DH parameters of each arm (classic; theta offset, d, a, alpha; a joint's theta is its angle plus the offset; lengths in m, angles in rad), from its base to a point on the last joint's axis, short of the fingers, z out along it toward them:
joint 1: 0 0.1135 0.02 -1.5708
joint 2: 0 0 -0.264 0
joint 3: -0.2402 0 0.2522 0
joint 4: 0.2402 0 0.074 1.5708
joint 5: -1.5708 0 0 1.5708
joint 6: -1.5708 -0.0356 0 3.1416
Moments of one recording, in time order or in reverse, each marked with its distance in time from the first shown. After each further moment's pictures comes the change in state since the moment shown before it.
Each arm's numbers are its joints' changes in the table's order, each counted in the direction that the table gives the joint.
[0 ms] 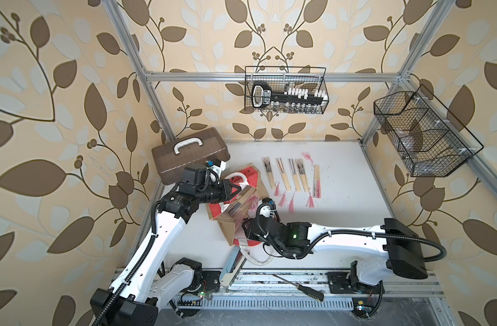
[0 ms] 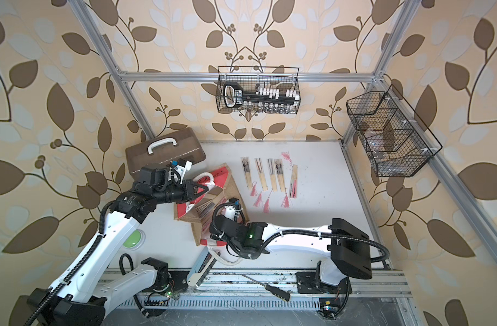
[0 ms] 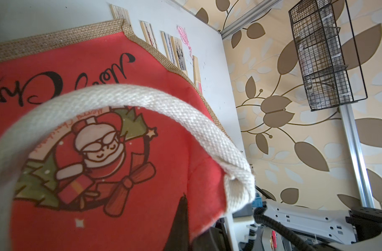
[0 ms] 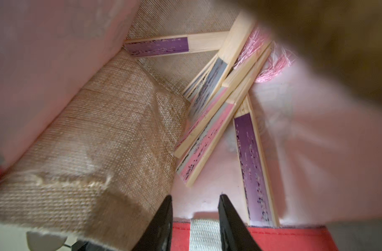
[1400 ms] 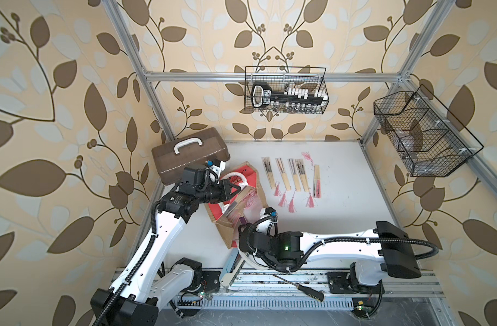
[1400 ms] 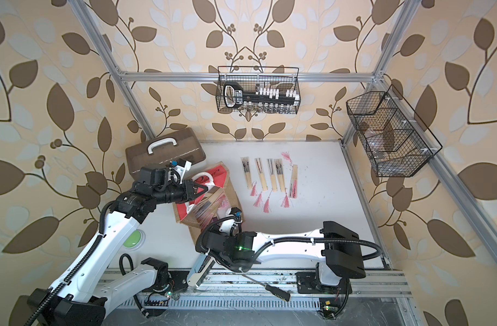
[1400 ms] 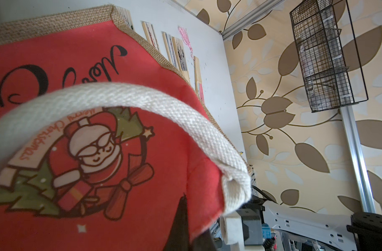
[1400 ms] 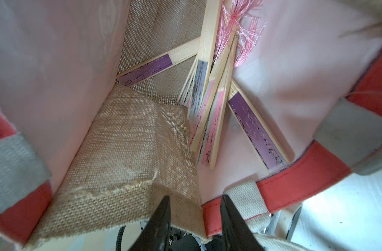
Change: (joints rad) left arm 0.006 0.000 0.003 0.000 -0.001 0.000; right arm 0.131 0.053 -0.106 0.116 -0.237 -0.391
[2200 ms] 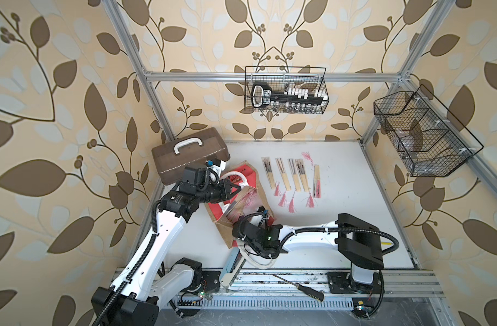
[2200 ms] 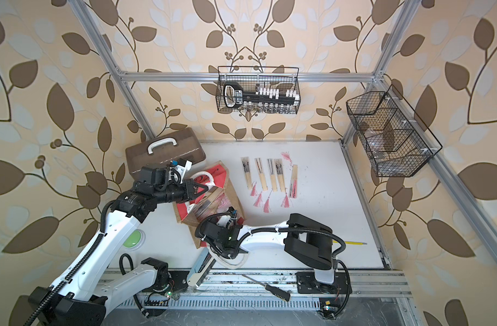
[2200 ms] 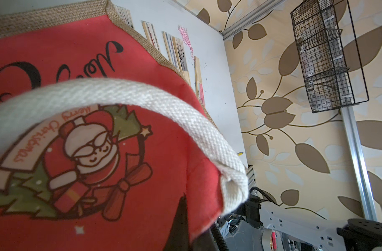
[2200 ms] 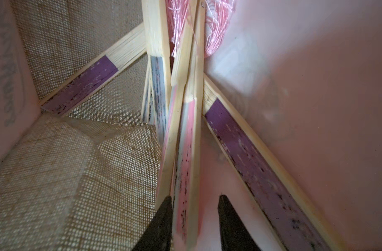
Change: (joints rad) left arm 0.000 0.011 0.000 -0.008 -0.003 0.000; right arm -0.129 0.252 -0.001 -0.247 0.151 -0.043
